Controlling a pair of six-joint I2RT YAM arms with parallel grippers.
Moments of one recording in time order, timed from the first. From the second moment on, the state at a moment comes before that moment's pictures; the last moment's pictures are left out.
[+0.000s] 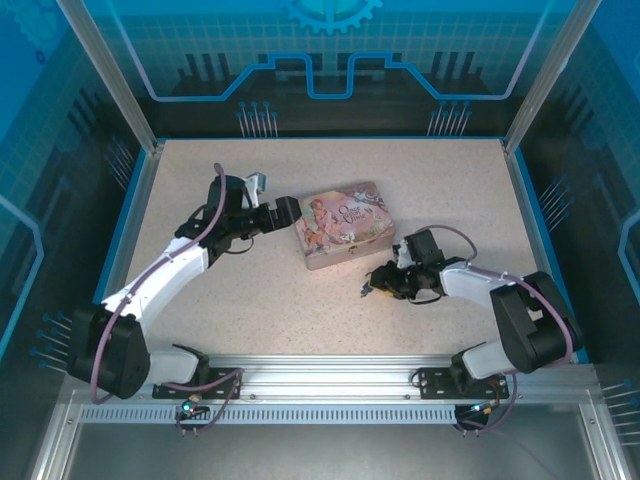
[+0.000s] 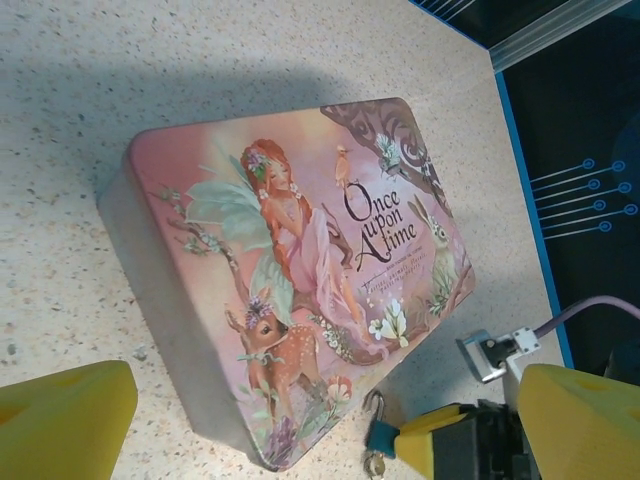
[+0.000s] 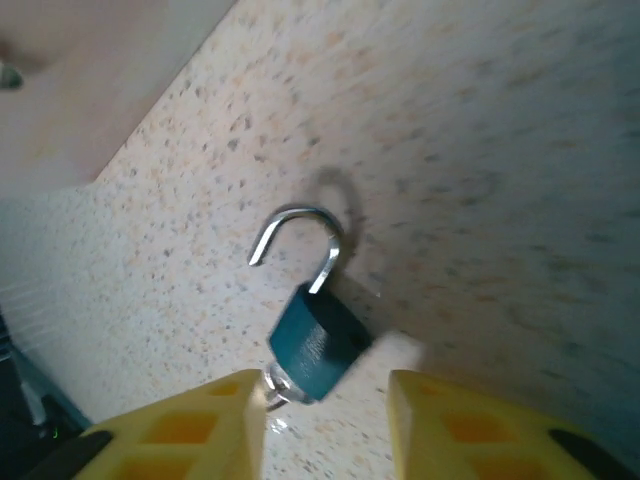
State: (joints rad) left arm -0.29 1.29 0.94 -0.26 0.36 -0.63; right arm 0.33 1.41 0.56 -0.22 -0.50 0.70
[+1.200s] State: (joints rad) left arm -0.08 1.38 0.40 0.55 -0.05 -0.09; right arm 0.04 1.44 0.36 0.65 0.05 0.03
